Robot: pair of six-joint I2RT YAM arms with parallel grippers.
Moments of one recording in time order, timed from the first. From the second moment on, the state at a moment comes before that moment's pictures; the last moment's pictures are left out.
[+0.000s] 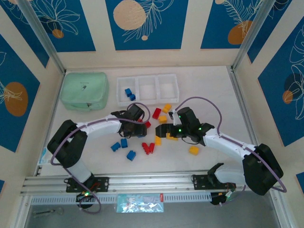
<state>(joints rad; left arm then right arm) -0.74 1.65 0.99 -0.54 0.03 -0.70 0.61 1.21 0.63 -0.22 -0.38 0.56</state>
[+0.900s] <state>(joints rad) -0.77 1.76 1.06 -0.57 0.00 -0.70 0.59 1.21 0.63 -0.21 -0.38 0.56</state>
